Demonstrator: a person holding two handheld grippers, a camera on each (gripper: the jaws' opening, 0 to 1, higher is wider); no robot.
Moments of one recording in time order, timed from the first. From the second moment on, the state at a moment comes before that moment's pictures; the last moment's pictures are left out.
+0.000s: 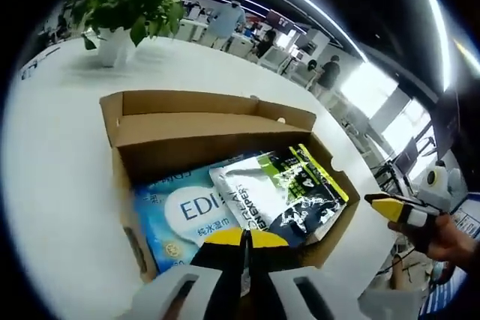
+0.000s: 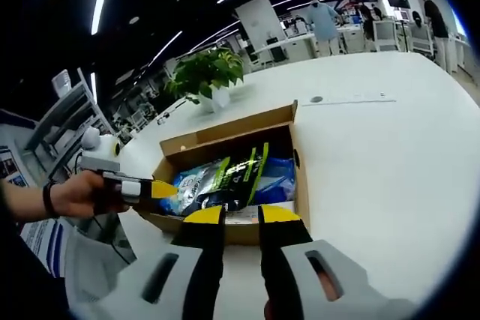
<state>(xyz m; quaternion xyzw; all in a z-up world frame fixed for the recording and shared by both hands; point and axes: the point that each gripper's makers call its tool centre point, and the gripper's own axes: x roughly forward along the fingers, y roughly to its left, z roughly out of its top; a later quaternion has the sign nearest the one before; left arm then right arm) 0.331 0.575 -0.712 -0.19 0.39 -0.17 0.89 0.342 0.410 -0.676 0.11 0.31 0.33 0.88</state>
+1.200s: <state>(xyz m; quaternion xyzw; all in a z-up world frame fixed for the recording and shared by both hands) 0.329 0.562 -0.721 -0.21 0.43 -0.19 0.86 0.374 0.432 -0.717 0.08 0.38 0.32 0.86</state>
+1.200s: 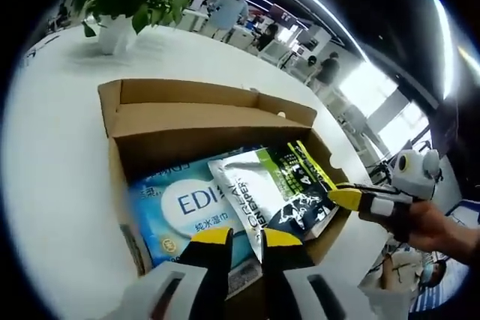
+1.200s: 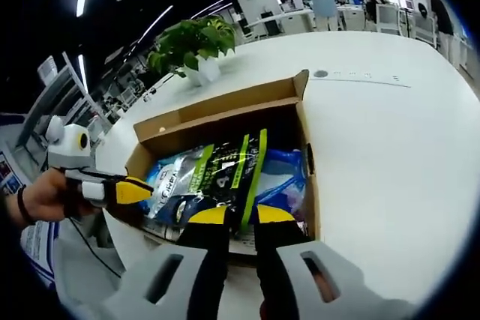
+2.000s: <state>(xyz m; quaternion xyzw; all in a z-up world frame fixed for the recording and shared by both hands) 0.329 0.554 -0.710 -0.25 0.41 -0.18 0.86 0.364 0.440 -0.702 0.13 0.36 0.33 0.86</state>
